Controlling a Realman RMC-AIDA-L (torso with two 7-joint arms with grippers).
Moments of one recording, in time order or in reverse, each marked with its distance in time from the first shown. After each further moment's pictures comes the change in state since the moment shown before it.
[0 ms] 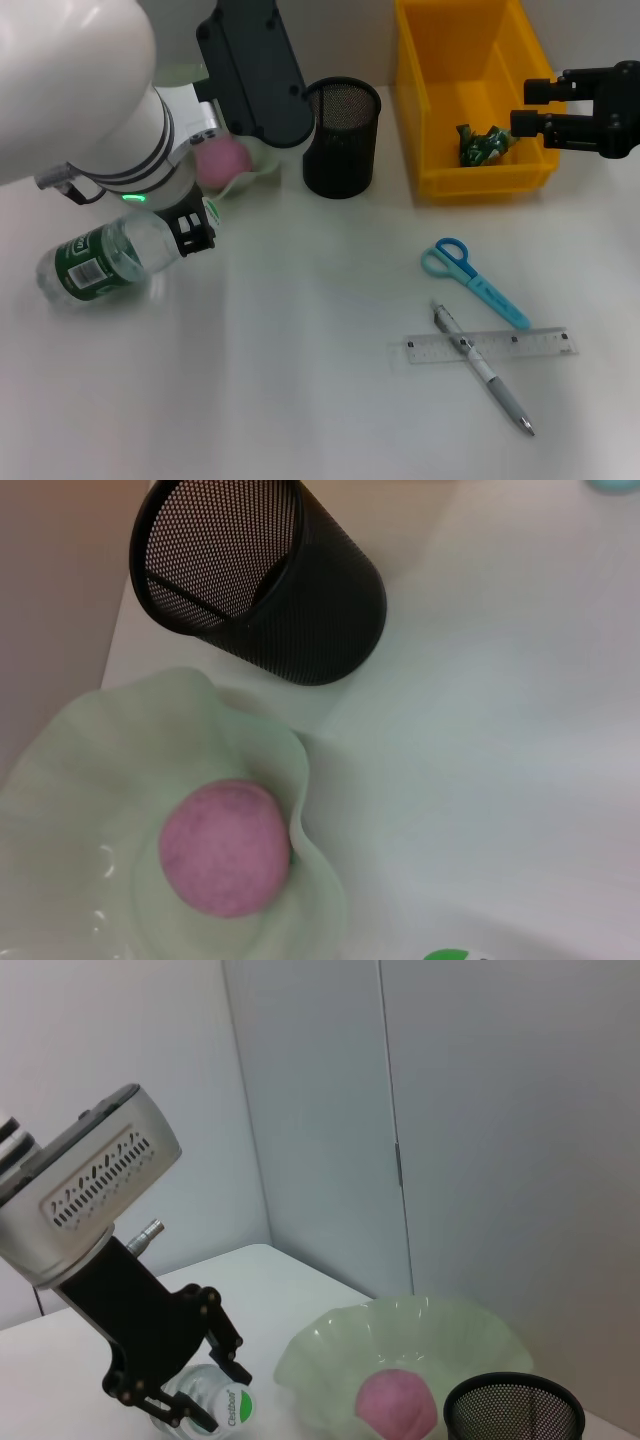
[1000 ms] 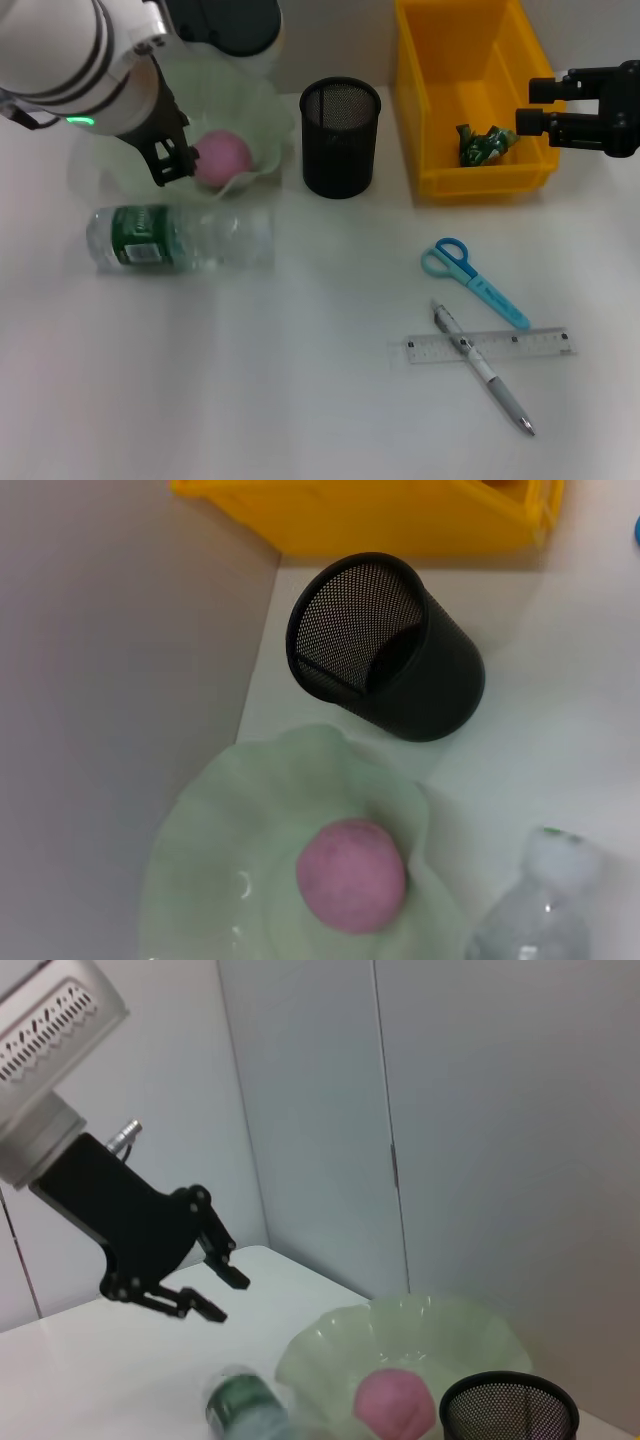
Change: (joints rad) left arm 0.010 0.028 -0.129 0.217 0.004 0.099 0.078; right arm -0.003 -0.004 0.009 -0.001 0.000 -0.006 0.005
